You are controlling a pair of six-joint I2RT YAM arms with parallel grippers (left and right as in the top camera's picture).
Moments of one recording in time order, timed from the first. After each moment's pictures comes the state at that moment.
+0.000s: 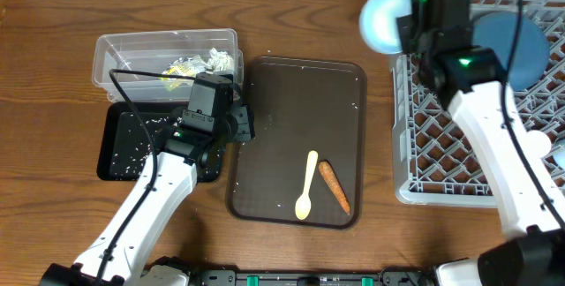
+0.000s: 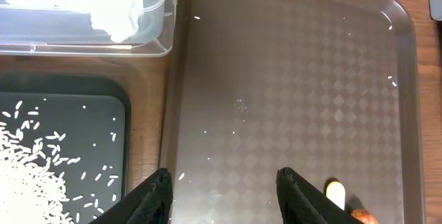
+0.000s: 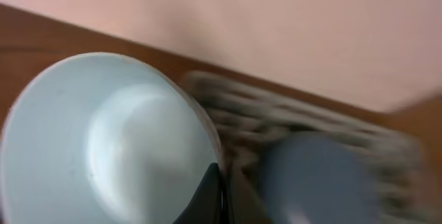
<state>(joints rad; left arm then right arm) -0.30 1.33 0.89 -0.49 0.07 -0.38 0.21 1.60 1.49 -0.47 0.39 -0.21</state>
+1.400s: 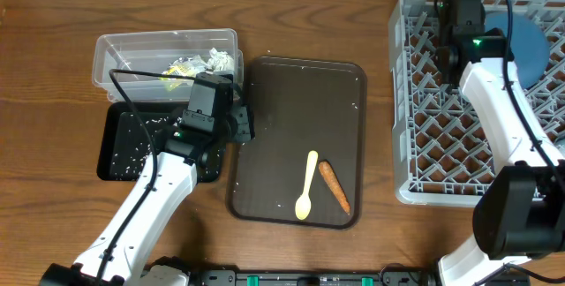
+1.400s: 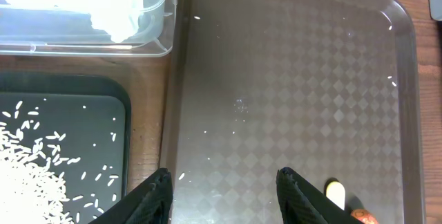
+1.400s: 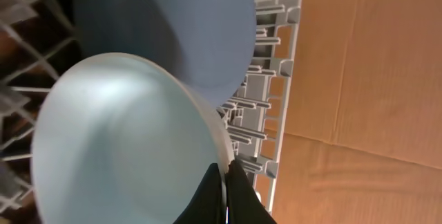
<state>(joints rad) -0.30 1.33 0.89 -0.49 0.07 -0.38 0.05 1.81 1.50 -0.75 0.83 -0.43</state>
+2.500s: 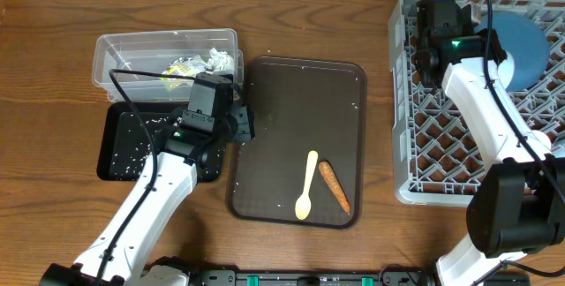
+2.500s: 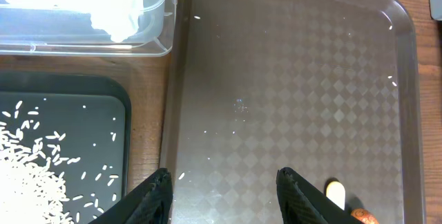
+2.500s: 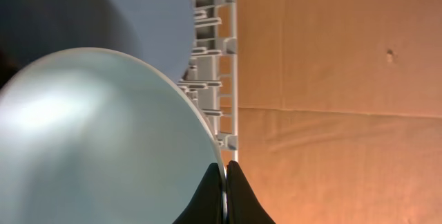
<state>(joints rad) -0.30 1.33 0.89 -0.49 0.07 -0.38 0.12 1.83 1.49 -0.74 1.13 -0.31</state>
